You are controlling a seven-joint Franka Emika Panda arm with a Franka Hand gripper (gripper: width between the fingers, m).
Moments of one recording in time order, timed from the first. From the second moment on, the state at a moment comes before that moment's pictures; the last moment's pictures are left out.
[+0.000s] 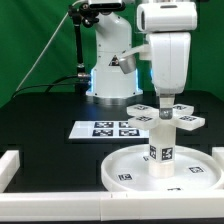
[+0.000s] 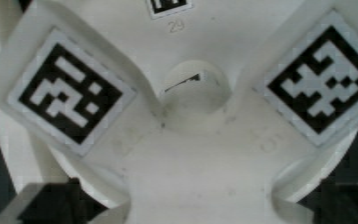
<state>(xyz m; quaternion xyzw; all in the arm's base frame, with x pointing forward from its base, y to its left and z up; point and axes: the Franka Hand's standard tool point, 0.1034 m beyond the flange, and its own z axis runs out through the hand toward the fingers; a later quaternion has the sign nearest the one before) 0.562 0.041 0.107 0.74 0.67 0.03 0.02</state>
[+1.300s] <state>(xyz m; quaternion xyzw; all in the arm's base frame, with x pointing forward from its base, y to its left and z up) 0.561 0.035 0.101 0.84 0.54 0.02 0.01</state>
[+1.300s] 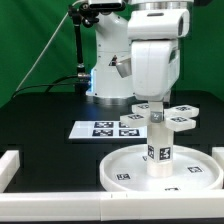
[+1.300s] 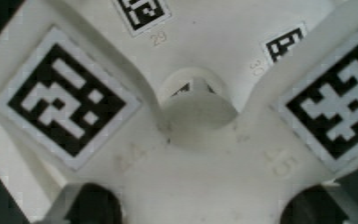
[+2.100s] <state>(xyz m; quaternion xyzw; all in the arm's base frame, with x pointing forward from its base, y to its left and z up) 0.563 0.033 0.103 0.98 0.19 0.03 -0.02</state>
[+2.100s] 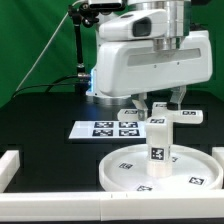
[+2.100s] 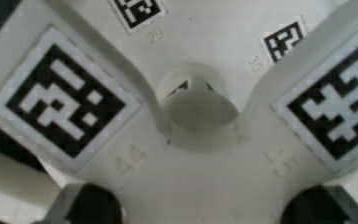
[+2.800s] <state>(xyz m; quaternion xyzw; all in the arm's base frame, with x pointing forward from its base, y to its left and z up) 0.563 0.035 0.103 1.00 0.02 0.03 -0.03</state>
